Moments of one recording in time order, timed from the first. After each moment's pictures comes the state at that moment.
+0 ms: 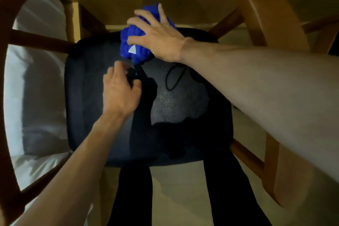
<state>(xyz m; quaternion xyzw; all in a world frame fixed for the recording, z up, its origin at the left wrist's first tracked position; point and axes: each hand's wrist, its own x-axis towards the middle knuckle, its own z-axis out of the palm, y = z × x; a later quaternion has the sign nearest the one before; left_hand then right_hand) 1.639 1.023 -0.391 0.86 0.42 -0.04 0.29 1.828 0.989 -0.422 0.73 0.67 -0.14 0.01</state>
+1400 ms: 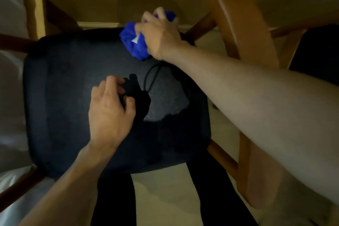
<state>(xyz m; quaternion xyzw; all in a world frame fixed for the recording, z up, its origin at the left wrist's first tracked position) 1.634 0.971 -0.383 0.88 0.38 -0.01 0.29 1.853 0.957 -0.421 0.85 0.46 -0.25 0.00</state>
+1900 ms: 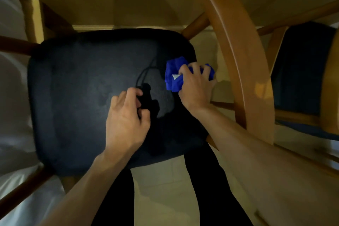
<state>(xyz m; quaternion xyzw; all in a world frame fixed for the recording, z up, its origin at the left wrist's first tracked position) 1.614 0.952 -0.361 0.88 0.32 -0.06 0.34 1.762 0.830 -0.416 0.96 0.20 -0.19 0.05</state>
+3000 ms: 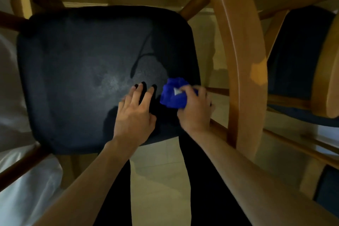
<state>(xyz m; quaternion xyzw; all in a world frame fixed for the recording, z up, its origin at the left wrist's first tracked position) 1.584 0.918 -0.386 0.92 0.19 -0.20 0.27 1.675 0.773 -0.402 0.96 0.10 -0.25 -0.08</state>
